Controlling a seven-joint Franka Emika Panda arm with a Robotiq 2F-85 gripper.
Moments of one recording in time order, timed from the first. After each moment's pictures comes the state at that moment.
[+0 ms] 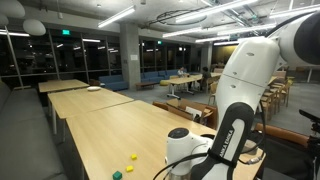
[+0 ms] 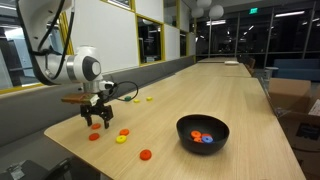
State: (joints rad) arm 0.44 0.43 0.08 -2.39 -0.08 2.80 0.37
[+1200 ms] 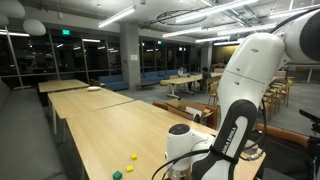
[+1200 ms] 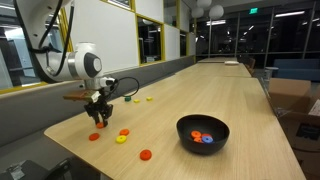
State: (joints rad) arm 0.48 0.40 0.03 -2.40 -0.12 2.81 0.42
